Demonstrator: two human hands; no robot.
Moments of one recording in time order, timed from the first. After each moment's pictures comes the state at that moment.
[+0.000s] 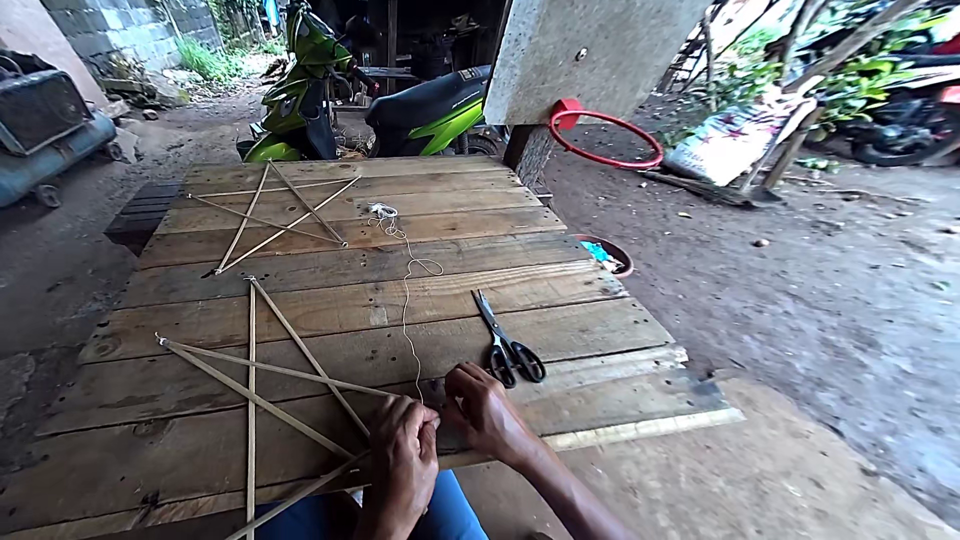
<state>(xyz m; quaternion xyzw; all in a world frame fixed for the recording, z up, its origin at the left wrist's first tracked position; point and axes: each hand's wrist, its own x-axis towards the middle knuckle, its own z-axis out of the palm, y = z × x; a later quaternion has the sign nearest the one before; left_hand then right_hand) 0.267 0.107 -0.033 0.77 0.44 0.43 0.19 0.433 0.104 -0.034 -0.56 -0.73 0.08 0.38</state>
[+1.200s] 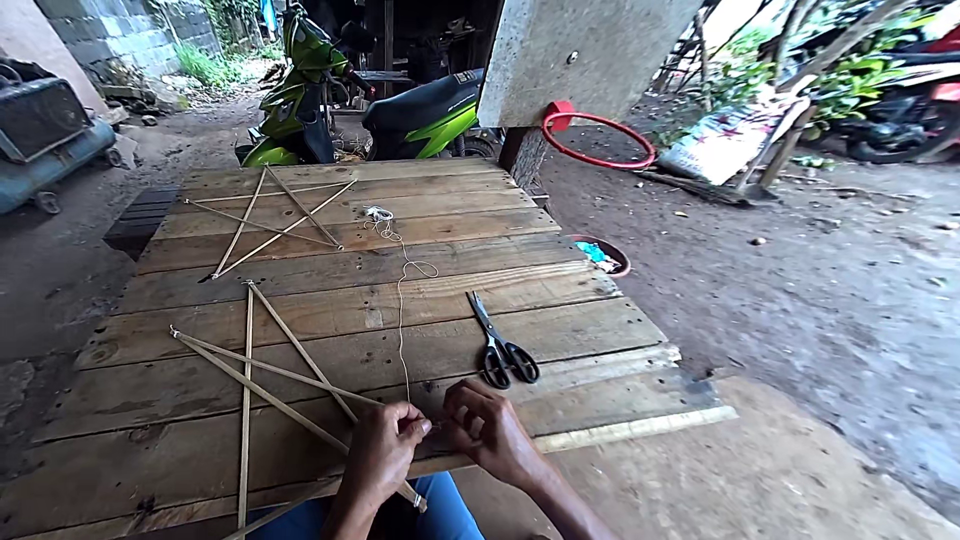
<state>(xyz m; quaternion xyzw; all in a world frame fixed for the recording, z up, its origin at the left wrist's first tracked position) 0.248 0.133 0.009 0.70 0.50 0.14 0.48 0.438 0.082 -0.041 -0.53 -0.71 0.16 0.44</state>
